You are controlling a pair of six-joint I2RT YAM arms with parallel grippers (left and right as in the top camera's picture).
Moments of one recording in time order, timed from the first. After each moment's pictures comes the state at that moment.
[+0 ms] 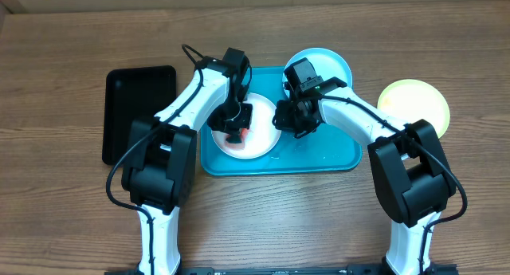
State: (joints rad) left arm -0.35 2.16 1.62 -1.07 0.15 -0.18; right arm 0.45 2.06 1.41 -0.64 -0.28 0.54
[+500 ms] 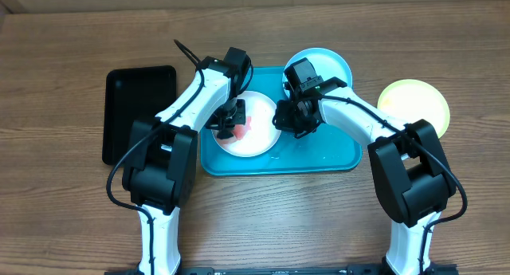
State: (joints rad) left arm -0.35 2.16 1.62 -1.09 -0.11 -0.42; right arm 0.45 2.06 1.41 -0.64 -0.28 0.54
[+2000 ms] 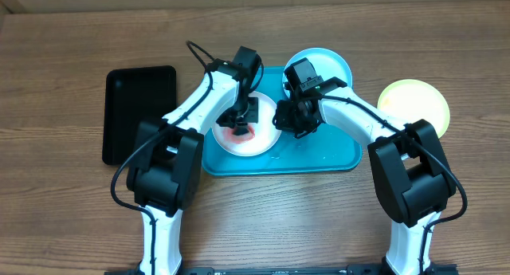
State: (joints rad) left arm -0.39 2.16 1.62 -0.98 -0.02 -0.40; right arm 0.45 2.06 1.41 -0.65 -0.28 0.54
